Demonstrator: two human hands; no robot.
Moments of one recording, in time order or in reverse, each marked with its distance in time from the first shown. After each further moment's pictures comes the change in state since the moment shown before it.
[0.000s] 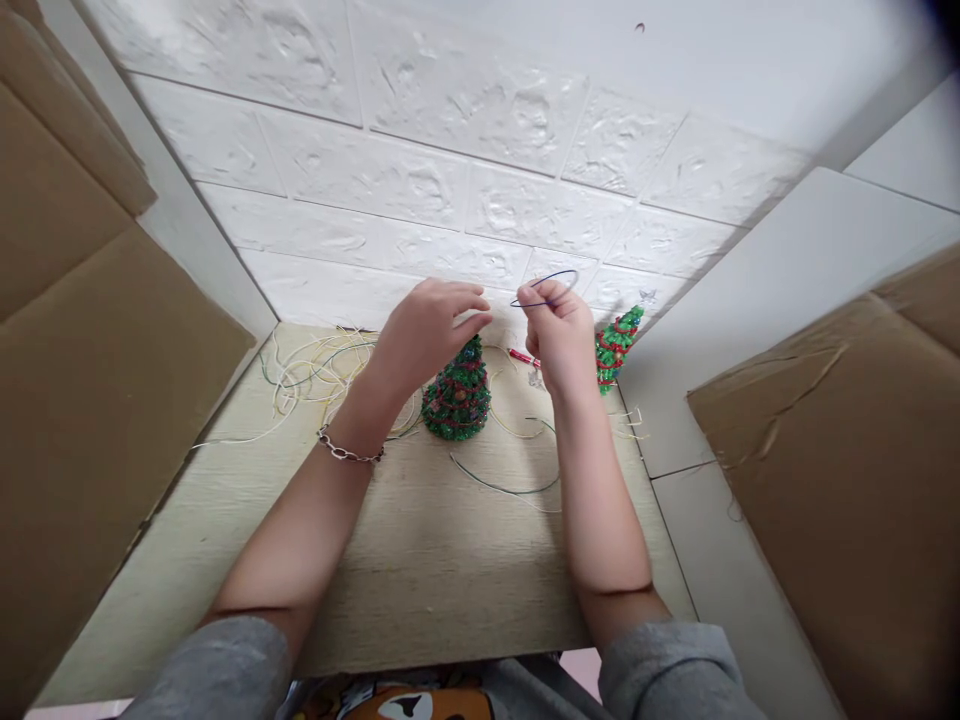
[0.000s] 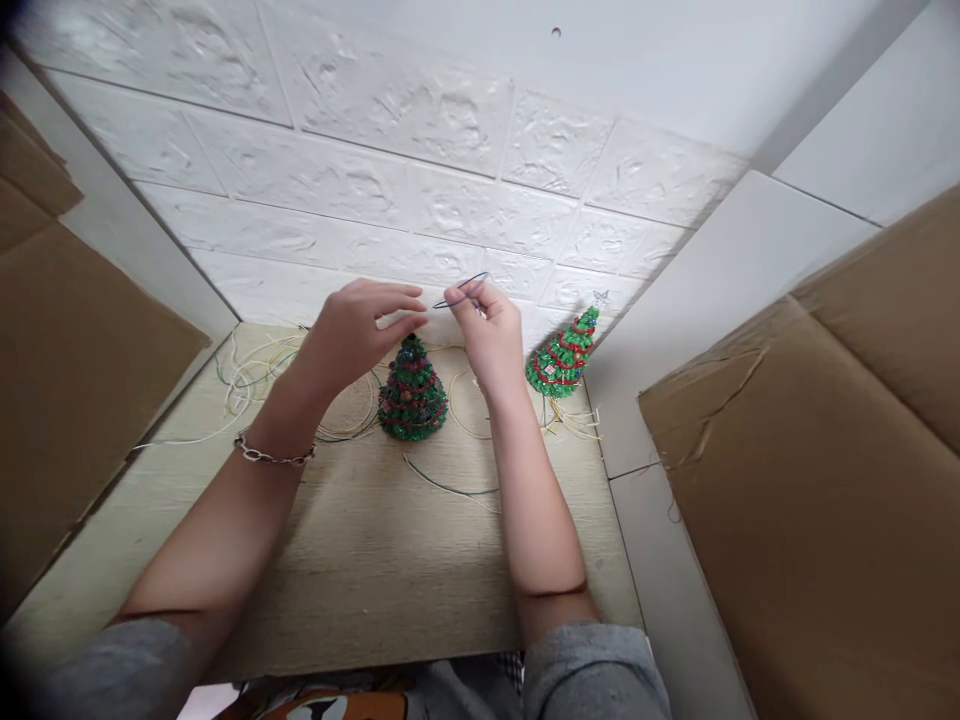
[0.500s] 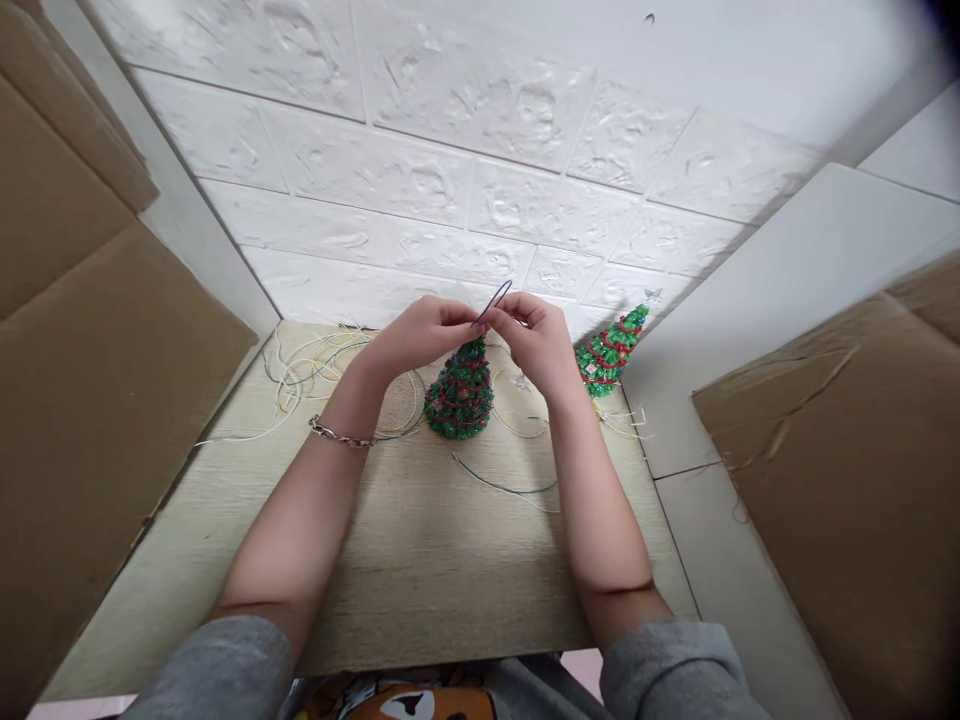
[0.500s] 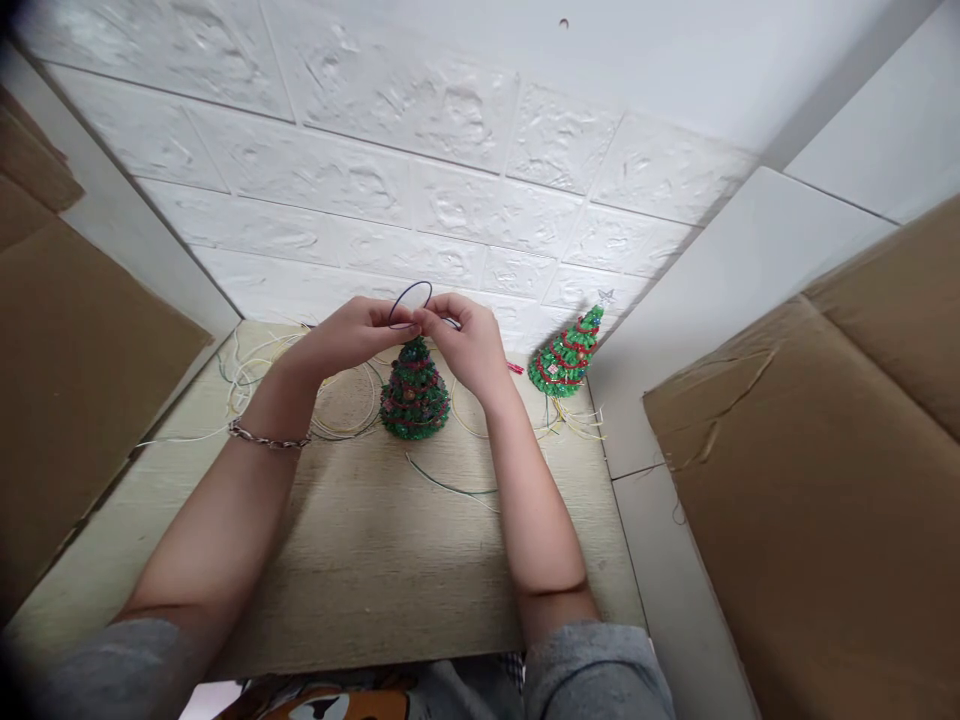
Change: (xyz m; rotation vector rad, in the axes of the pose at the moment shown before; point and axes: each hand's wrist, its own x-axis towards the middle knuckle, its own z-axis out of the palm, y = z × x) left_hand -0.001 -0.022 0.000 -0.440 -0.350 -0.298; right_hand -0.006 -0.006 0.009 -0.014 -0.253 0.006
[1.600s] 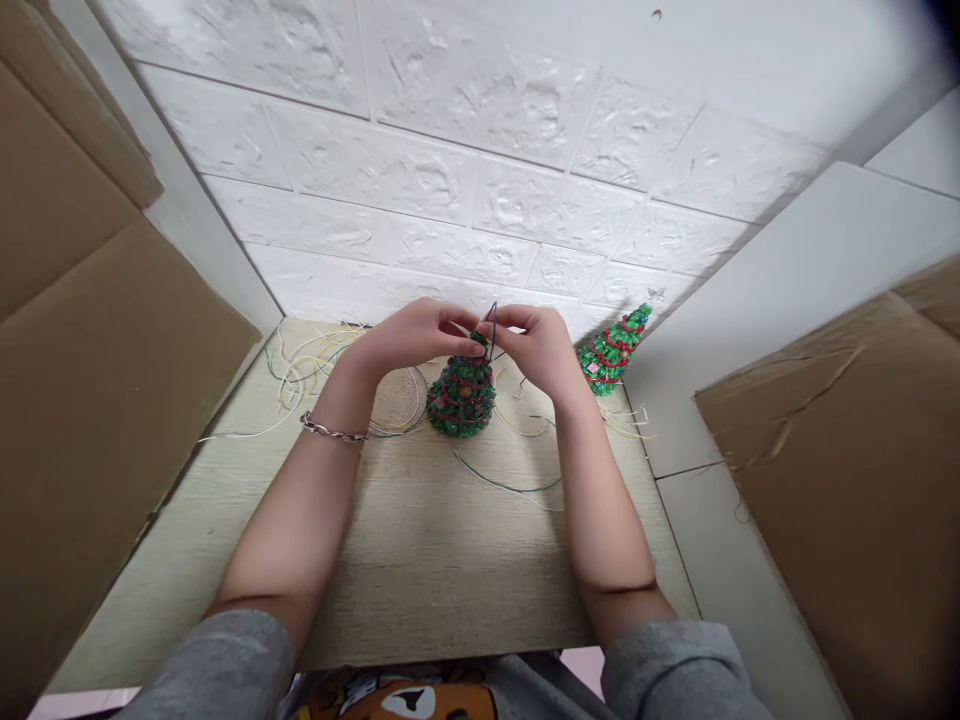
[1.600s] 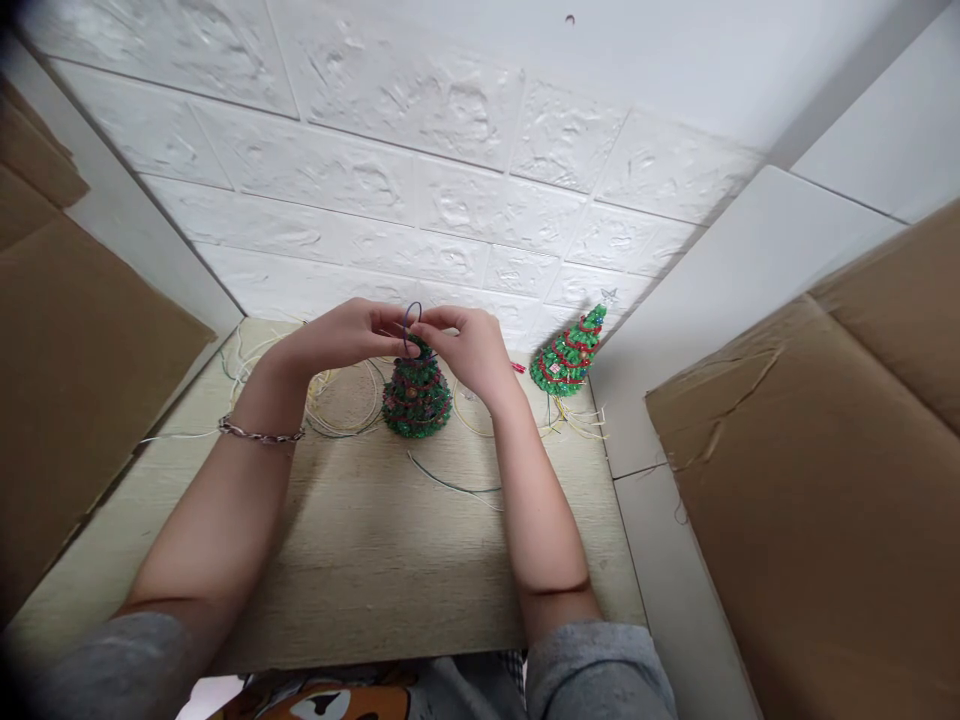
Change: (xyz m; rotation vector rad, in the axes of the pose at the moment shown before) left_hand -0.005 -0.001 -0.012 -0.008 -0.189 -0.067; right_hand -0.003 -0.001 -0.003 -0.212 -0.088 -0.013
